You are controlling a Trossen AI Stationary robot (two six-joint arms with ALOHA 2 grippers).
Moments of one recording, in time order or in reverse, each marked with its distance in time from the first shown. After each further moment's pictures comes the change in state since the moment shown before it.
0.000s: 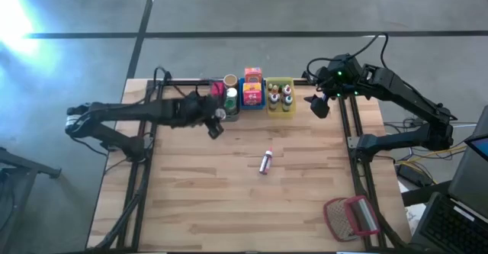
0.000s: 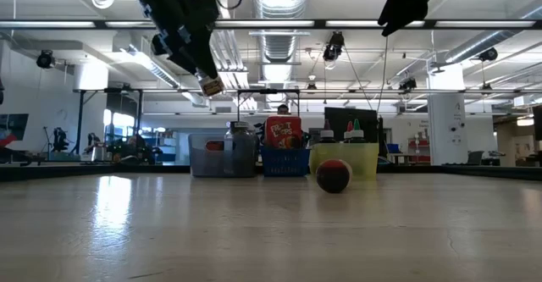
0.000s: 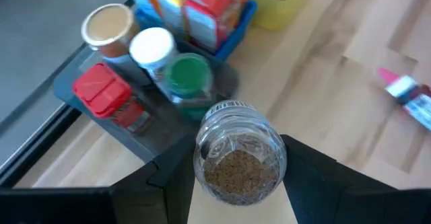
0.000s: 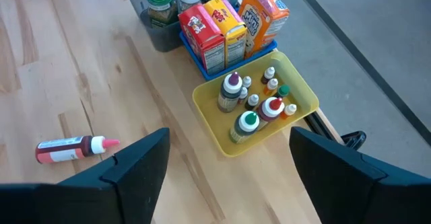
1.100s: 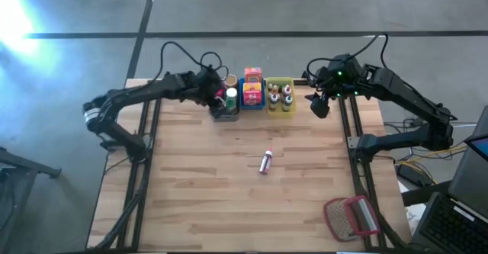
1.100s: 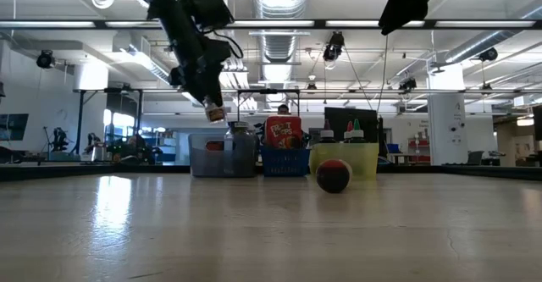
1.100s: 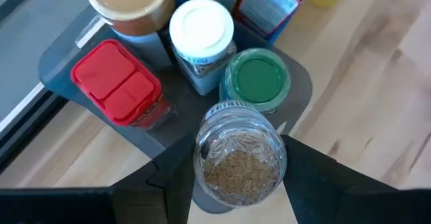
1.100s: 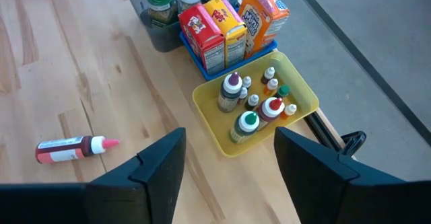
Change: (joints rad) left arm 0.389 0.188 0.126 -0.050 0.358 0.175; right arm 0.000 0.000 0.000 0.001 0.000 0.000
